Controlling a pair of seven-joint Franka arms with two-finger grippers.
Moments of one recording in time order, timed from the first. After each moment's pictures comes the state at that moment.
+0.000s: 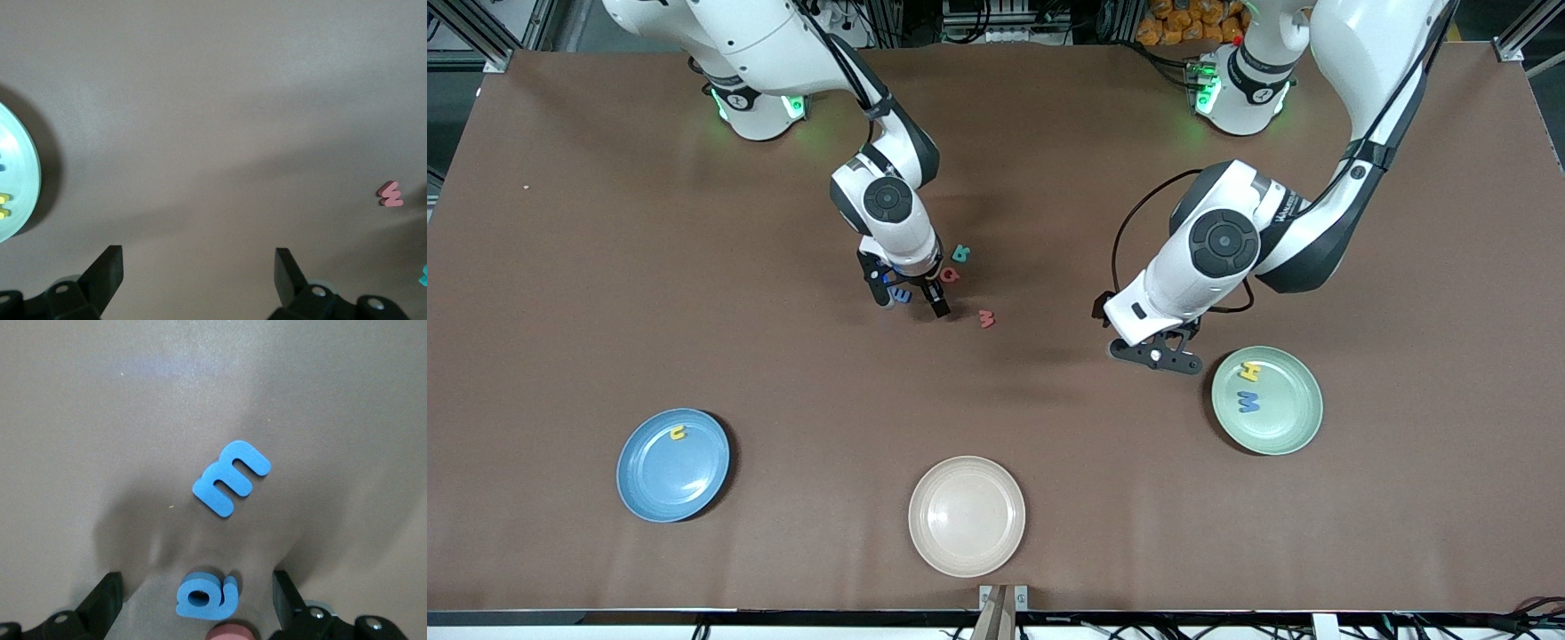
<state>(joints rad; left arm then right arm) -0.01 0.47 -0.56 -1.71 0.18 2.08 -0.38 0.65 0.53 0.08 -2.11 0.00 2.67 1.86</state>
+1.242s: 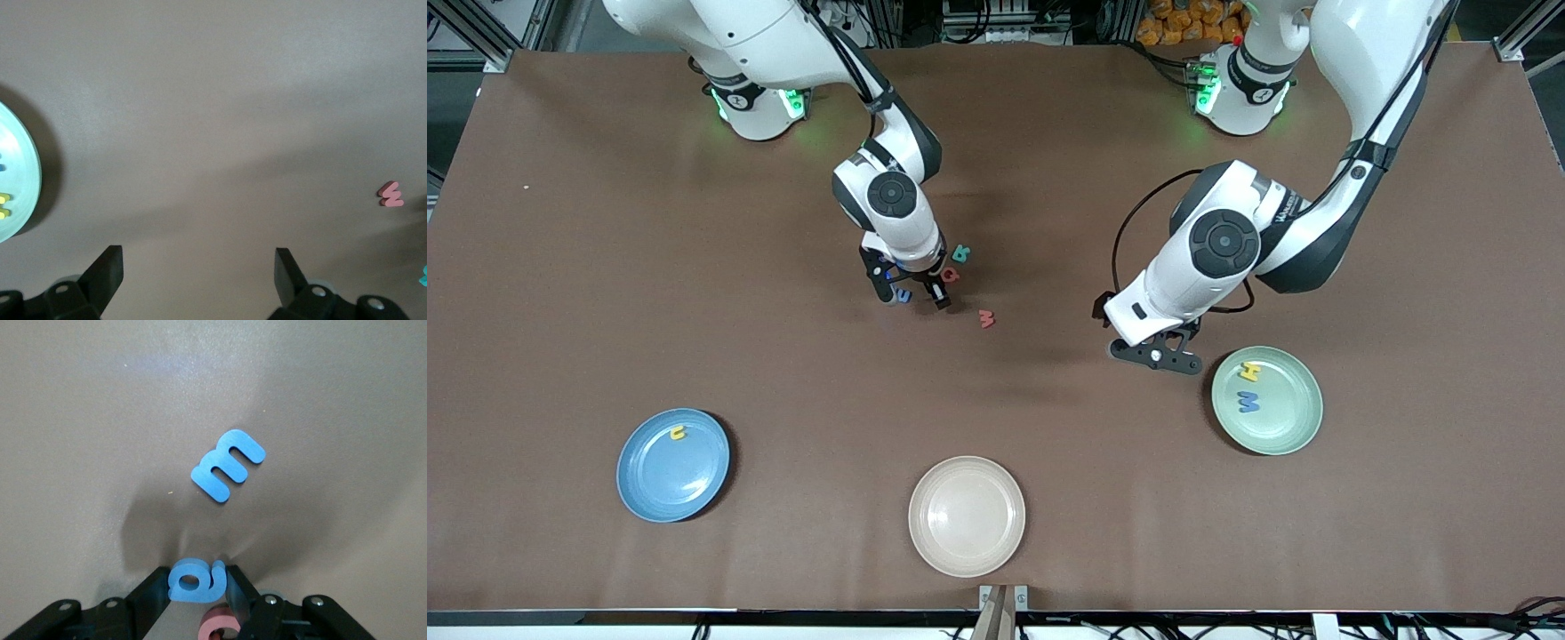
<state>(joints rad) -0.01 0.47 -0.56 -1.71 0.18 2.08 -0.38 0.66 0.51 0.07 -2.10 0.00 2.65 1.86</state>
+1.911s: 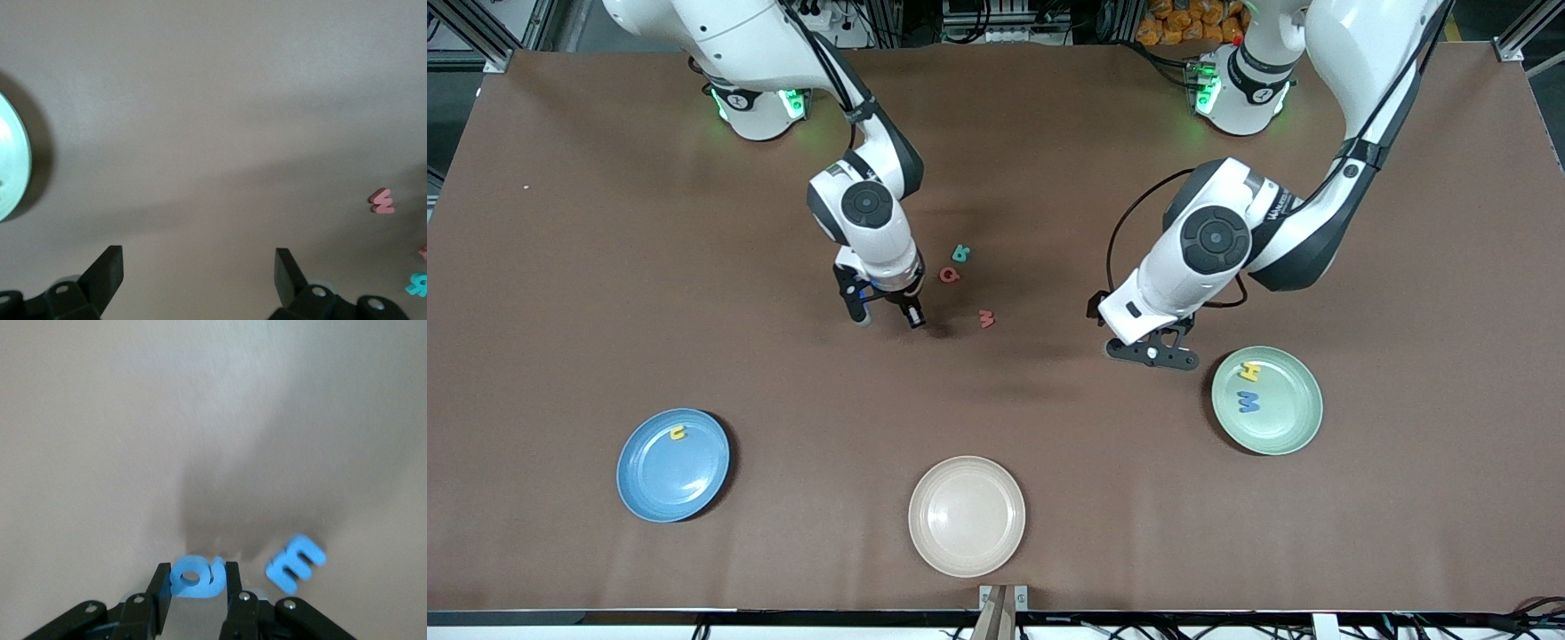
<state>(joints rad) -0.04 0.47 -0.56 -1.71 0.18 2.08 -0.47 0.66 0.47 -0.06 -2.06 -0.08 2.60 1.80</state>
